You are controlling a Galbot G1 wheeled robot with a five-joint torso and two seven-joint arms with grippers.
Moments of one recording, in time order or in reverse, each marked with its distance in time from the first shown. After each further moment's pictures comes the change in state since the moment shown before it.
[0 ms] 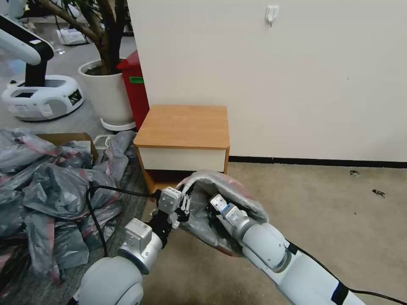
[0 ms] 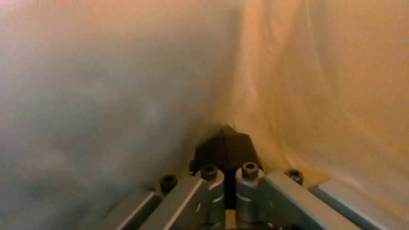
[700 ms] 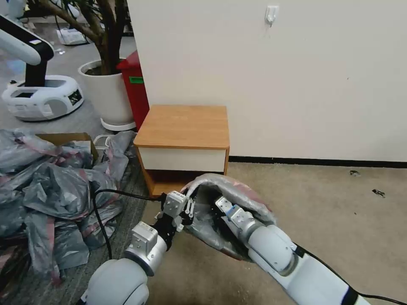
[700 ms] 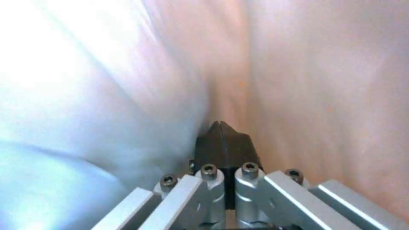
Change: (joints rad) left arm 0.002 -0.047 0.002 0.066 0.015 -0.004 -0.004; right arm -0.055 -0.077 0.029 0.145 0.066 0.000 -0.004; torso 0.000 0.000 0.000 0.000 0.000
